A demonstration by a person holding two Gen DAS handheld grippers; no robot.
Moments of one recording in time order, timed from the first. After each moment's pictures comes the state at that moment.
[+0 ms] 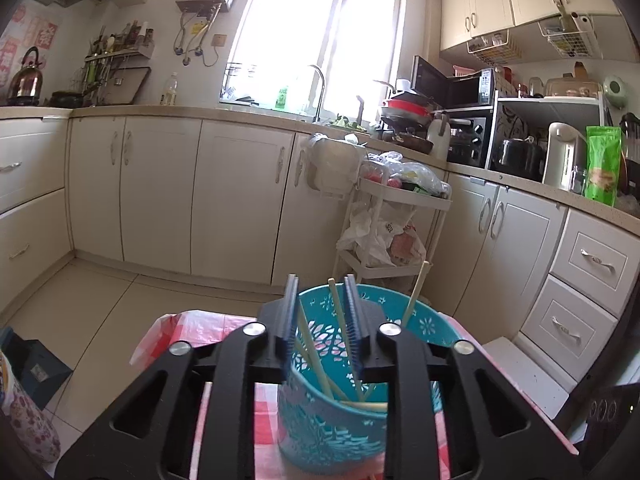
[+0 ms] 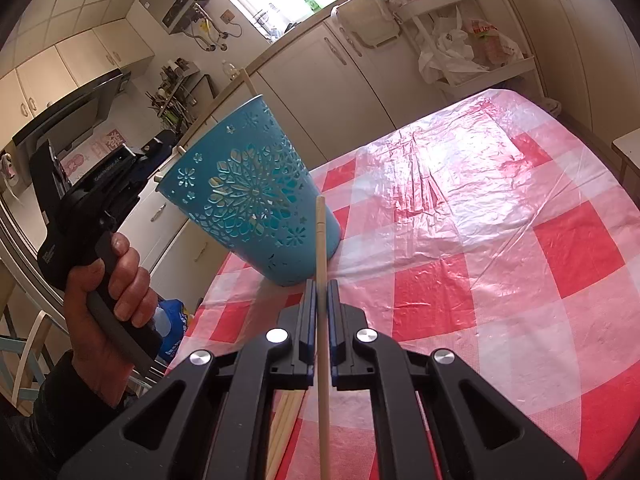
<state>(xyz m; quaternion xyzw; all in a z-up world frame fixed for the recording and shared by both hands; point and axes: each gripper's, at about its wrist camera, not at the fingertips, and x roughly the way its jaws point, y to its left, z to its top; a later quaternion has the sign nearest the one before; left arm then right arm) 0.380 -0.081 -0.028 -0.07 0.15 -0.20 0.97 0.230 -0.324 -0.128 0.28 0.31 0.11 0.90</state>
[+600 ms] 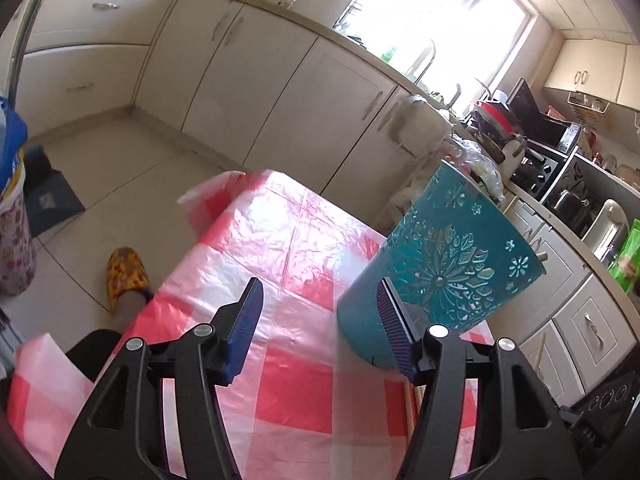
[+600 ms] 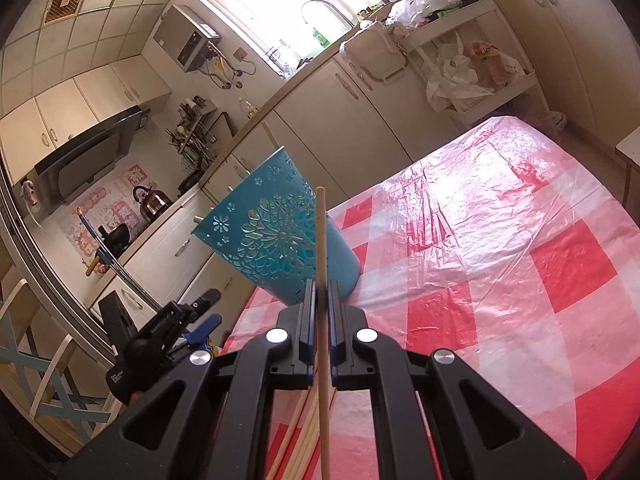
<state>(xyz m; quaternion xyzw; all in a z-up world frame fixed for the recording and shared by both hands) 0.343 -0.004 -0.134 -0.26 0.27 -0.12 0.92 0.212 -0.337 -0.111 0.32 0.24 0.13 0.91</state>
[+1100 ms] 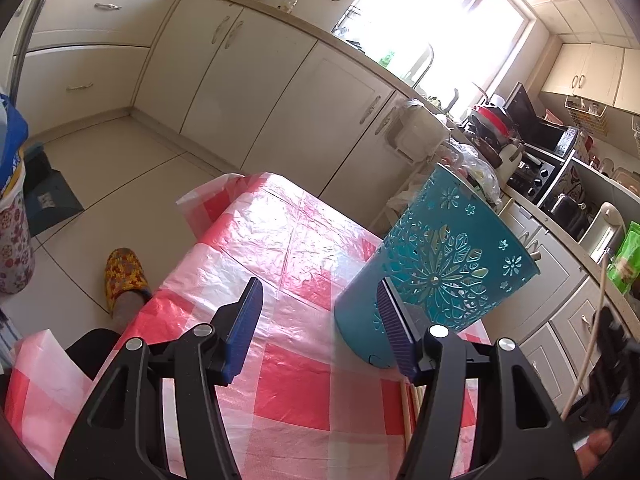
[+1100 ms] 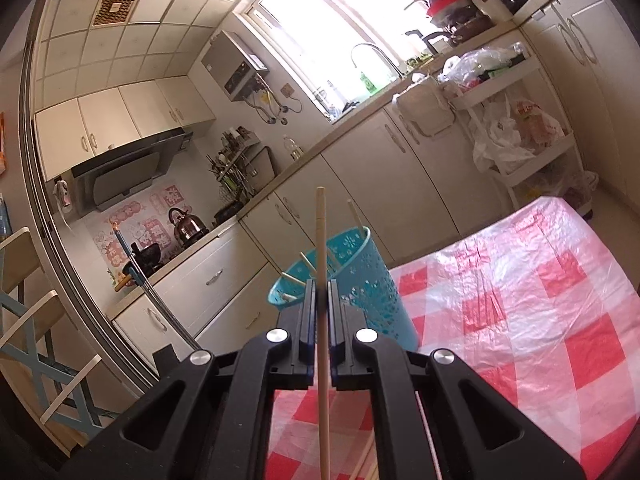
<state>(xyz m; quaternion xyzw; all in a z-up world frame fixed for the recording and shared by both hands) 0.339 -0.004 -0.136 -0.26 0.27 -0.12 0.92 0.215 -0.322 -0.033 0.29 0.14 0.16 0.93</state>
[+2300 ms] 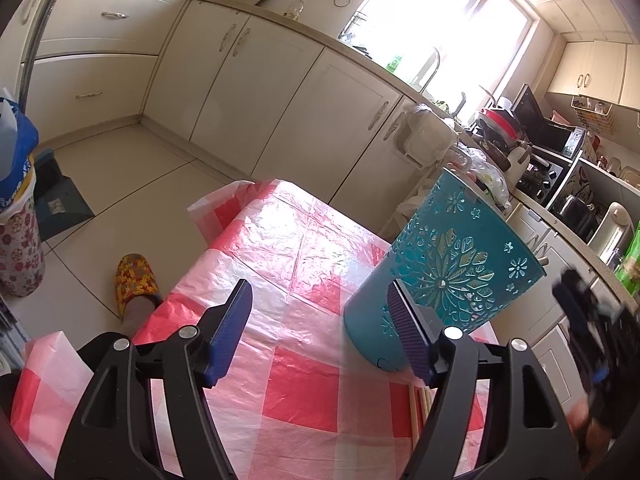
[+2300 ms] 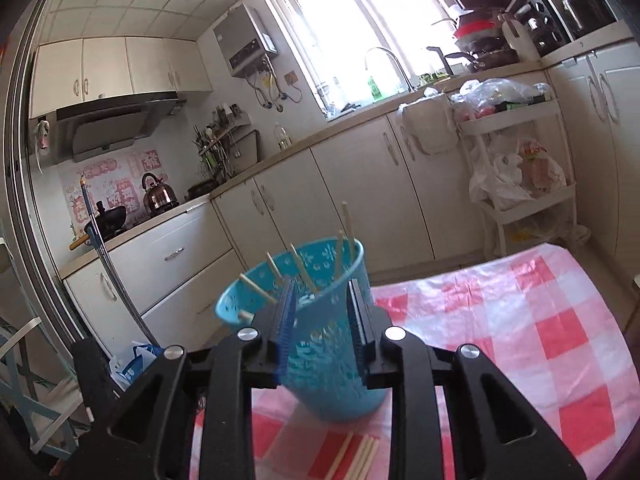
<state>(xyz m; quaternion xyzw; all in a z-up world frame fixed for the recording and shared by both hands) 0.336 -0.005 -0.133 -0.25 0.26 -0.09 0.93 0.255 -0.293 -0.047 0.20 0.15 0.12 0.96</state>
